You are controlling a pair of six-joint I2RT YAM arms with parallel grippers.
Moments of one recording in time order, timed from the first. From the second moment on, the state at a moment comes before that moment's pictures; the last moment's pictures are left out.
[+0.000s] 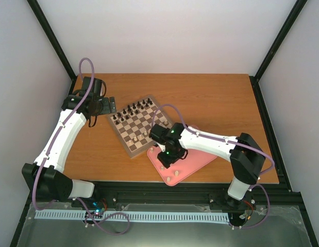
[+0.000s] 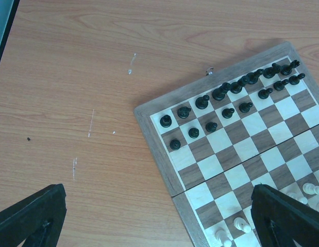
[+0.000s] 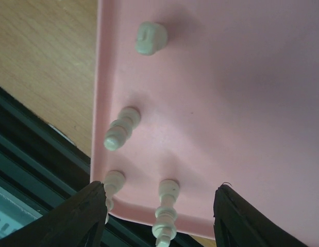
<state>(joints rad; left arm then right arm) -0.19 1.34 1.38 -0.99 -0.19 -0.32 1.01 1.71 1.27 -1.07 -0.09 0.30</state>
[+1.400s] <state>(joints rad) -0.19 1.31 1.38 -0.99 -0.16 -0.32 1.18 1.67 1.18 -1.06 -0.08 0.41</state>
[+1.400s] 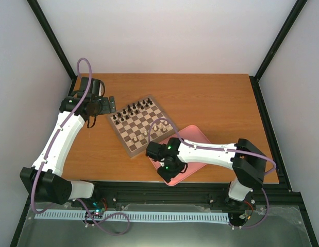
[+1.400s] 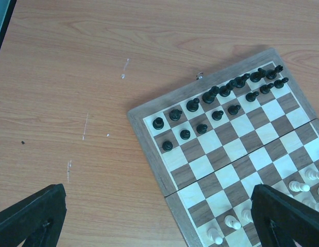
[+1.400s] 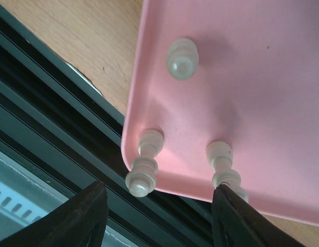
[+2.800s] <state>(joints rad) -0.19 1.31 1.35 -0.98 -0.16 -0.32 1.18 1.74 1.17 -1.03 -0.15 0.33</state>
